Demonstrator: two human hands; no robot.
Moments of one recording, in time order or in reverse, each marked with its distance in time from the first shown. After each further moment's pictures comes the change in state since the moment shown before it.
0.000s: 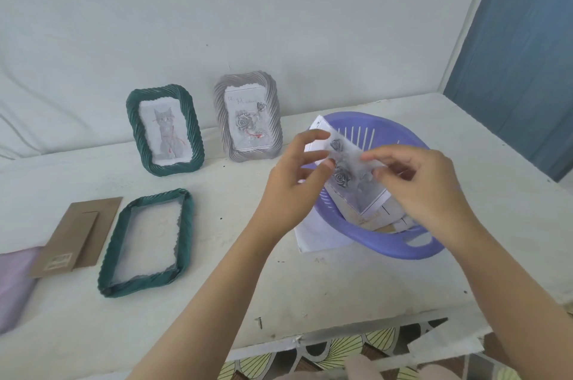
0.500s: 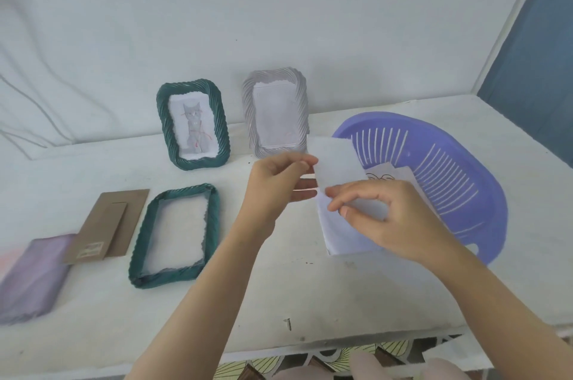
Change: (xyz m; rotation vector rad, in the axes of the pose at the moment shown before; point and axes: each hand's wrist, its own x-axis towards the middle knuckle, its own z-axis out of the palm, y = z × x) left_hand 0.002 -0.019 -0.055 -0.243 0.175 -0.268; right_hand -0.017 -0.022 0.055 0.134 -0.383 -0.157
